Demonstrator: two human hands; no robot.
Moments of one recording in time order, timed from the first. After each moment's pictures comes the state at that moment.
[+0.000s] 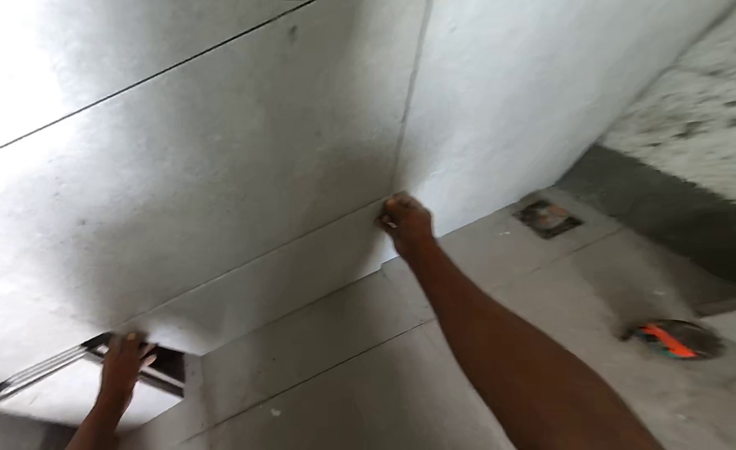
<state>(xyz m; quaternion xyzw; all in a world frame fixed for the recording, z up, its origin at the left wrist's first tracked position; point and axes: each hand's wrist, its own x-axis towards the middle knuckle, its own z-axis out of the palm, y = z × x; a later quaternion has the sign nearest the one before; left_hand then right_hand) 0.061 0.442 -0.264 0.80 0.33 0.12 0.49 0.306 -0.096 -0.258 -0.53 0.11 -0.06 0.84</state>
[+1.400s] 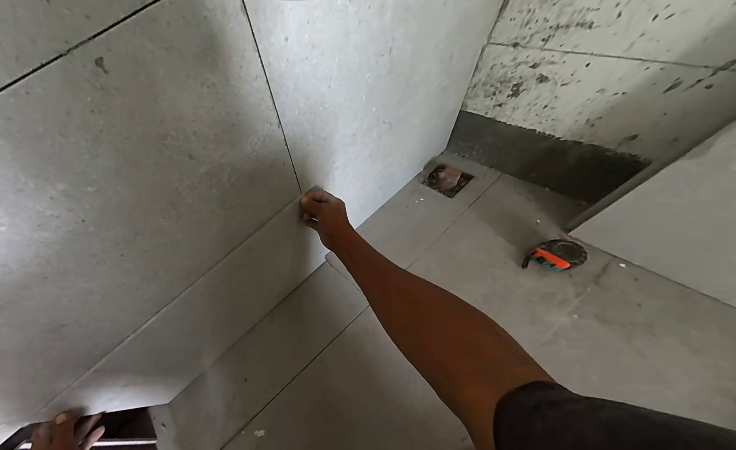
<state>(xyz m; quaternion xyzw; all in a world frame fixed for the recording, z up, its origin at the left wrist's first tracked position) 0.055 0.448 -0.265 0.80 0.33 0.11 0.49 0.308 -0.096 -0.259 -0.51 0.11 -0.04 0.85</state>
